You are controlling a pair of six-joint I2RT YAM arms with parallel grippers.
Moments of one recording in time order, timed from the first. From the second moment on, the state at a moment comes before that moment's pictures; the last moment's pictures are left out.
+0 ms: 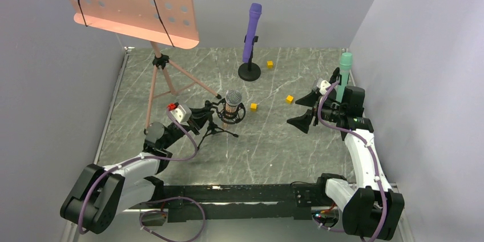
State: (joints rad) left arm -0.38 1.09 0.16 1.16 0.51 -0.10; right arm -0.15 0.99 0.72 -0.39 -1.21 -0.53
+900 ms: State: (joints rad) left arm -0.41 1.44 0.57 1.20 0.54 -0.30; right arm -0.15 0.99 0.72 -0.39 -1.21 -0.53
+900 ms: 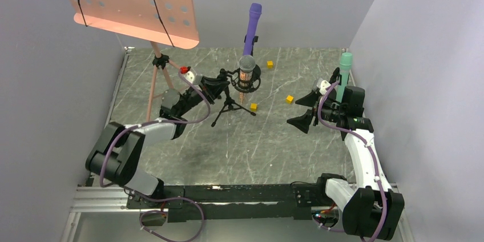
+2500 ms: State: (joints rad) left arm -0.76 2.12 1.28 1.09 0.11 -0.22; right arm -0.17 0.97 0.77 -0.41 -1.13 -0.55
